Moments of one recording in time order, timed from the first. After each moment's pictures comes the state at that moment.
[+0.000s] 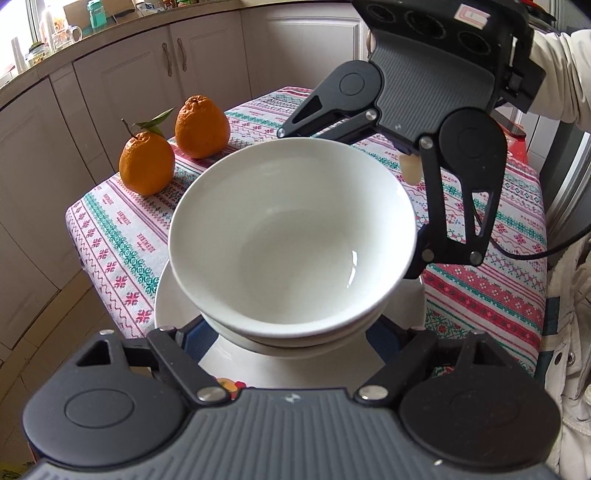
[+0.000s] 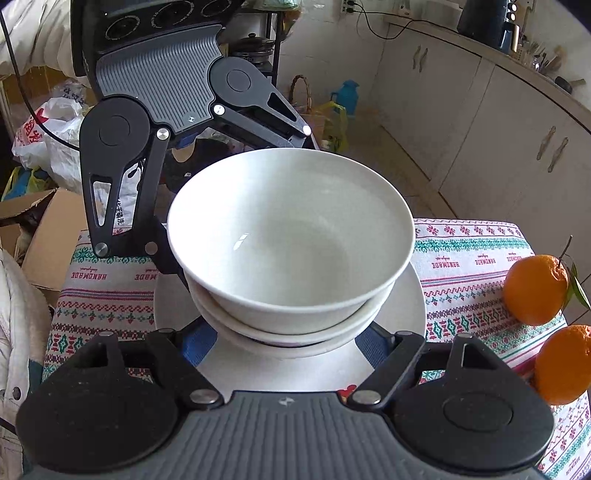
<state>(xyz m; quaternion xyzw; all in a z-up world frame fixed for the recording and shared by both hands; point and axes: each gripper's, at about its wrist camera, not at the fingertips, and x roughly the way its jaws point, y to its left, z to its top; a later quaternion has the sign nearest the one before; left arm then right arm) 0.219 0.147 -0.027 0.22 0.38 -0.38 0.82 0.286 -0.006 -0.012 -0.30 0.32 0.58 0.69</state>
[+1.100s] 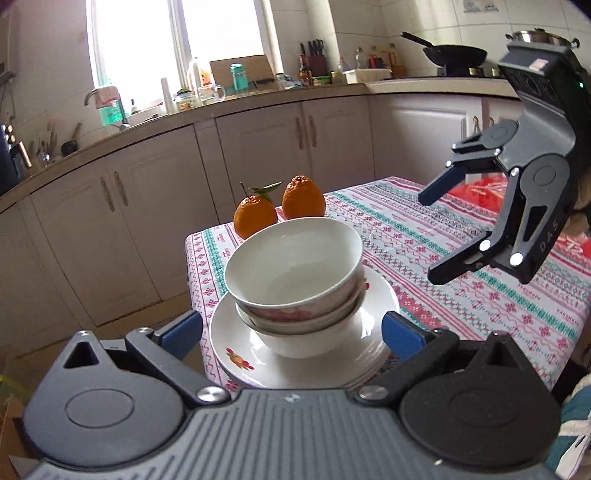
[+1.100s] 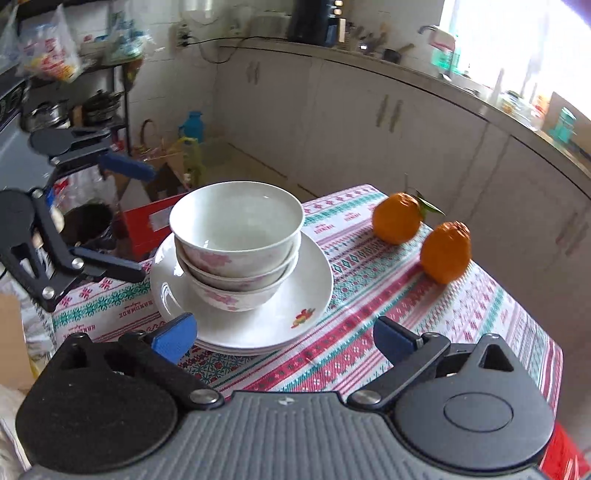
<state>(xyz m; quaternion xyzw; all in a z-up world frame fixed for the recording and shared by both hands) 0.101 0.136 0.009 0.13 0.25 -0.17 0.94 0.196 -0.072 0.037 -0.19 0.32 0.34 0.86</state>
